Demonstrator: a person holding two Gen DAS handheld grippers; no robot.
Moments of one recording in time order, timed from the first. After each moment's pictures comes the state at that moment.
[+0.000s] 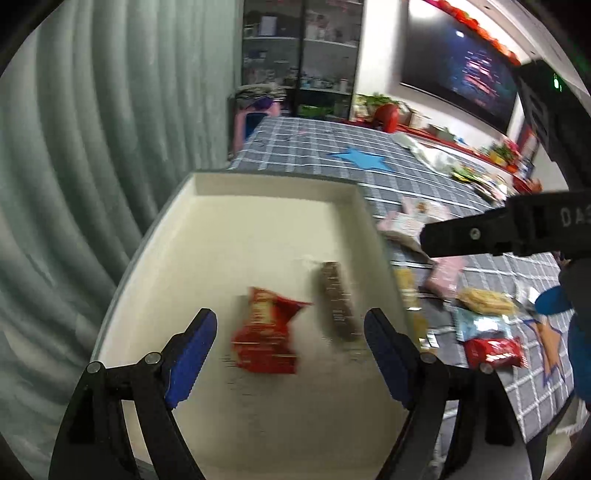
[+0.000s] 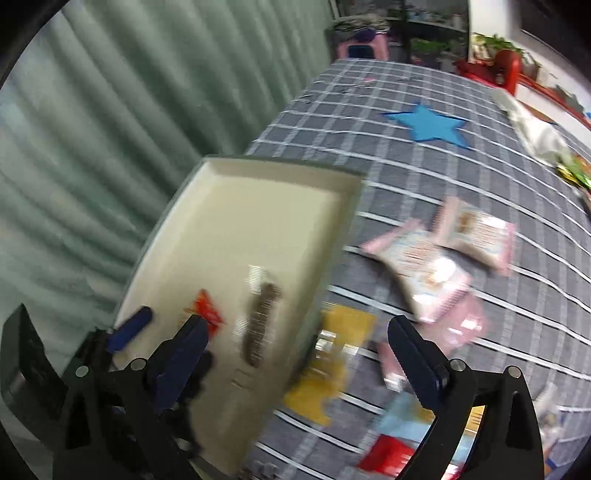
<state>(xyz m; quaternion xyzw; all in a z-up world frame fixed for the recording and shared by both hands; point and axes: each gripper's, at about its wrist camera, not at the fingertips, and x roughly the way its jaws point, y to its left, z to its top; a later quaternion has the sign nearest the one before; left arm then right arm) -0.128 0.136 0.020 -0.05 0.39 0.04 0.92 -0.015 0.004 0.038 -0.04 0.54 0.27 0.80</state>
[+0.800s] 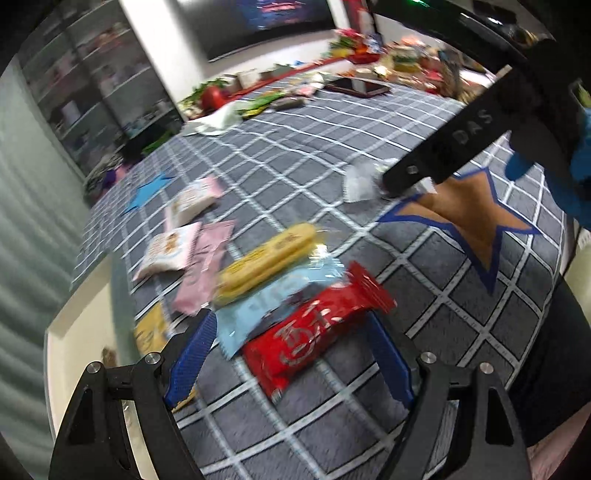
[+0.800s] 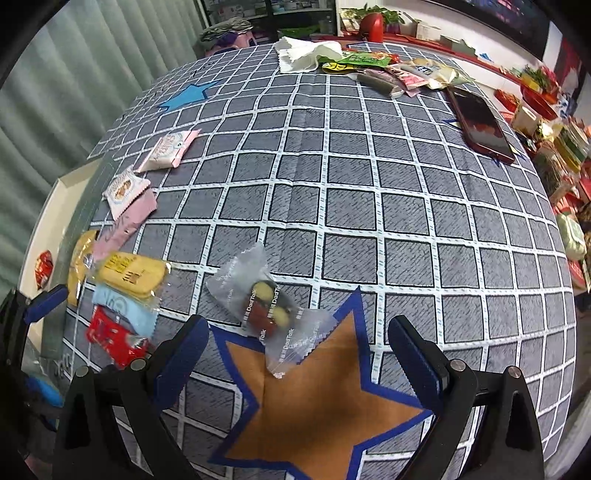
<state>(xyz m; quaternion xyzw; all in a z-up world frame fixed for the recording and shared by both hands) -0.115 -0.076 -0.006 0.24 0.40 -0.18 0.86 -0.037 -0.236 -0.001 -0.02 0.55 0.11 0.82</state>
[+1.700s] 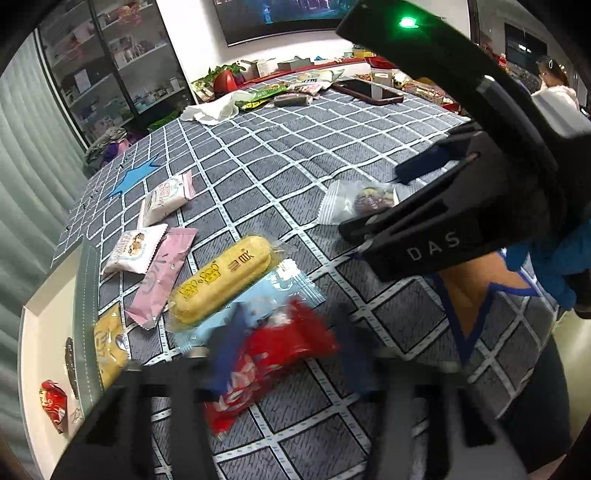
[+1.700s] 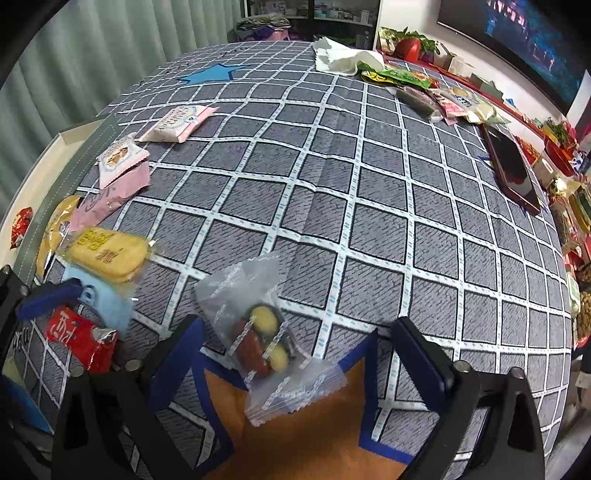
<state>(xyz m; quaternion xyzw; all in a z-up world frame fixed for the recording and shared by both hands) -0.101 -0.109 -0.007 0.16 0.43 -0.17 0.87 -0.033 -0.212 -0.021 -0.11 0.51 0.14 0.84</state>
